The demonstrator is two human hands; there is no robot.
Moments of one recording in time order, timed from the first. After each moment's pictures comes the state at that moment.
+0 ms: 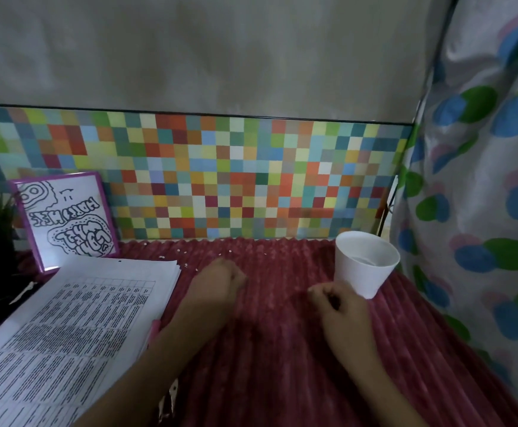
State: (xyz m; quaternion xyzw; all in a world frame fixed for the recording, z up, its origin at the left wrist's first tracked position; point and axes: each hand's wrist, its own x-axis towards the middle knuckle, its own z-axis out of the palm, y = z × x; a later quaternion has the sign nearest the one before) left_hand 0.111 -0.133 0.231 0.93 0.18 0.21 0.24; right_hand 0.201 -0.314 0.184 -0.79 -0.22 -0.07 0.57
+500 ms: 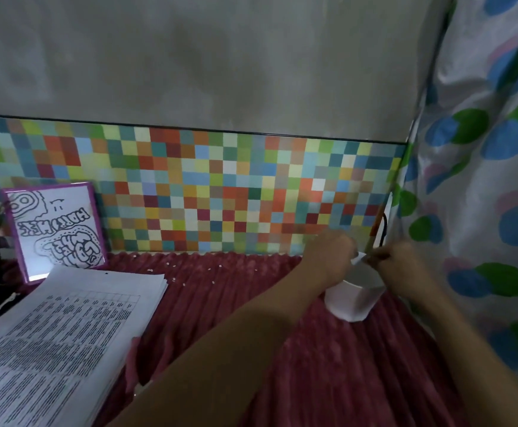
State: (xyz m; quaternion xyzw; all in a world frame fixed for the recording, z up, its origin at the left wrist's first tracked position) left_hand 0.287 -0.232 0.268 0.96 -0.05 0.24 0.16; right_hand 0.329 -0.370 0.273 -0.91 -0.25 -0.10 0.31
